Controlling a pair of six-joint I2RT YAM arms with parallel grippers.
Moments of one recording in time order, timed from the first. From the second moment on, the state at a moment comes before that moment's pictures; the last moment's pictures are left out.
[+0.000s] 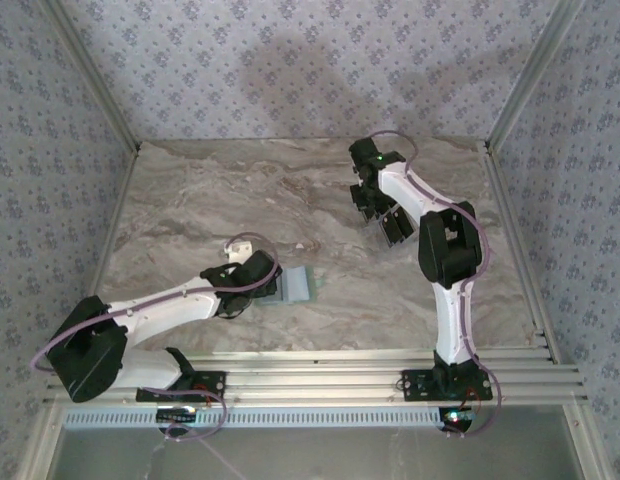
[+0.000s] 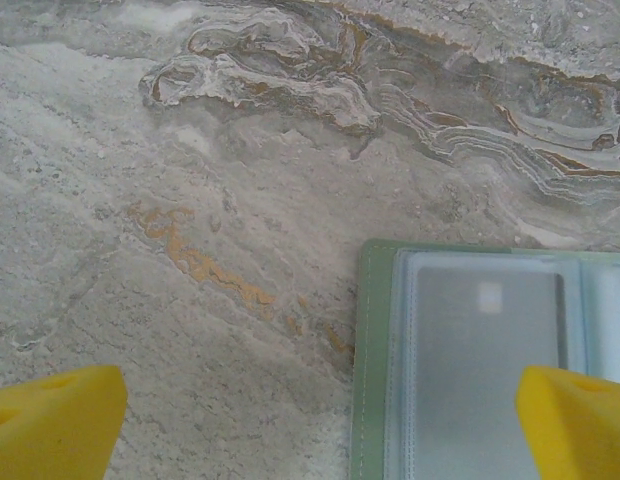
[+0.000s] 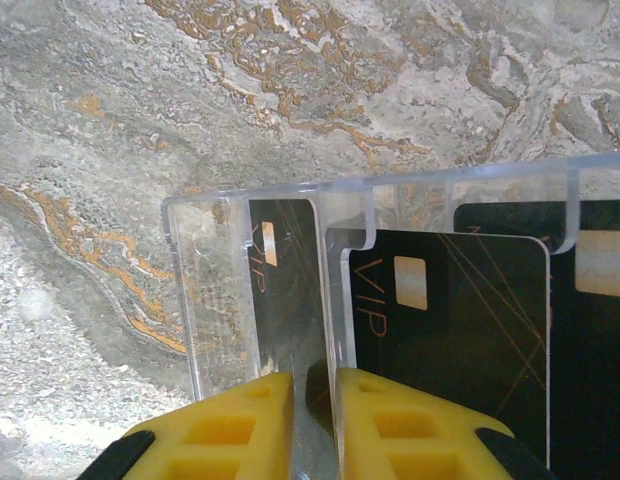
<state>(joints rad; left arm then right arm) -0.85 1.29 0.68 -0.53 -0.53 -0.86 0.37 2.14 1.82 -0.92 0.17 0.12</state>
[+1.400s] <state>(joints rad) -0.85 1.39 0.70 -0.55 -0.53 -0.79 0.45 1.61 1.32 -0.53 -0.30 0.41</state>
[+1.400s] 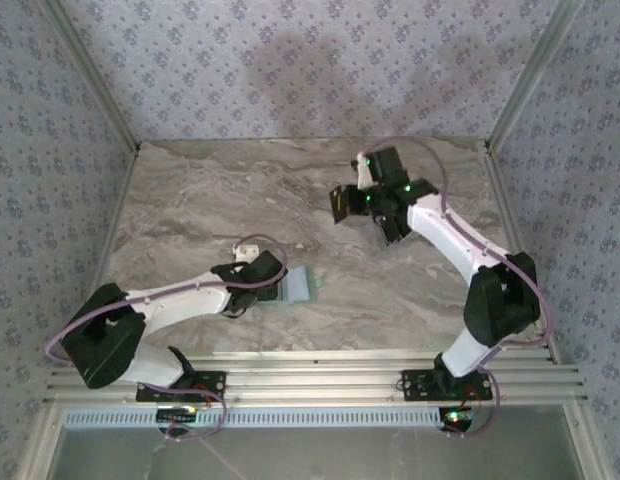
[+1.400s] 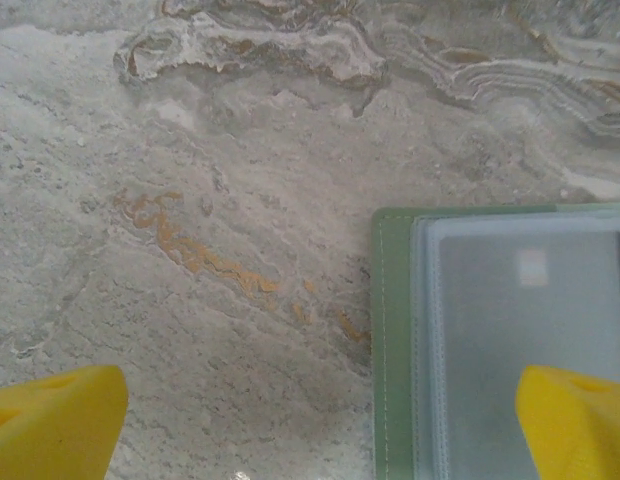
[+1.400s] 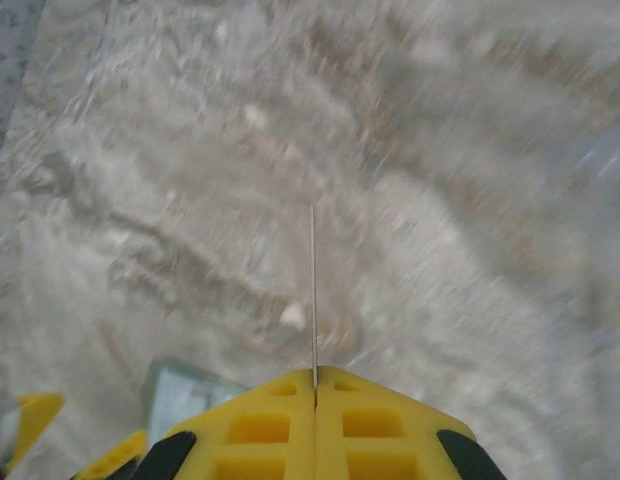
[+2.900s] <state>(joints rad) -0.85 1.41 0.63 -0.50 -0.57 -0.94 0.87 1.68 0.70 0.40 -0.22 0.94</state>
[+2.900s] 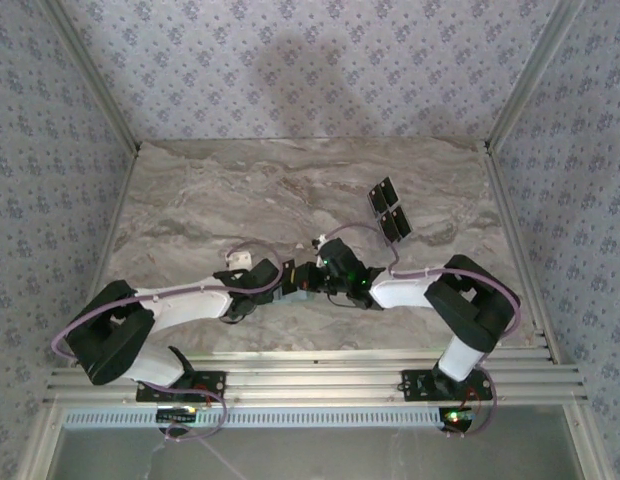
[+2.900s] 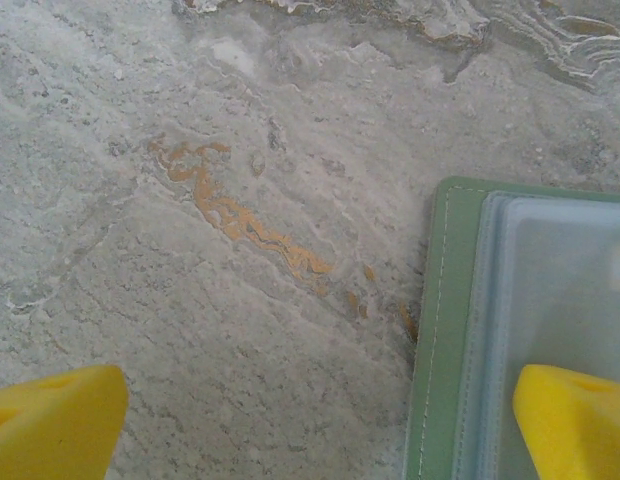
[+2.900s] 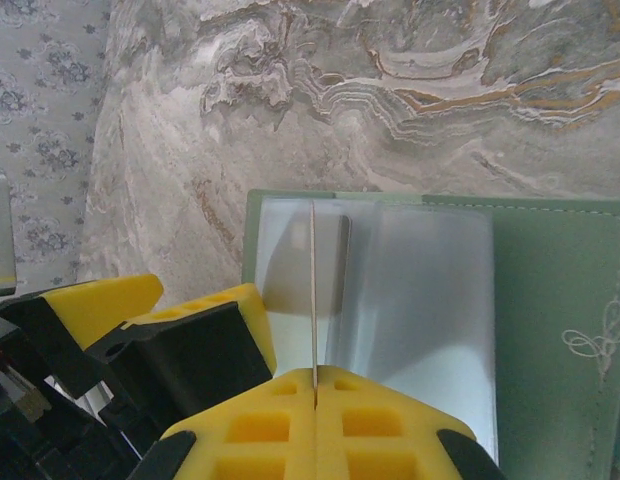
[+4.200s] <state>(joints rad) -0.85 1.41 0.61 -0.48 -0.59 -0.95 0.88 1.77 0.67 0.53 -0.19 1.02</state>
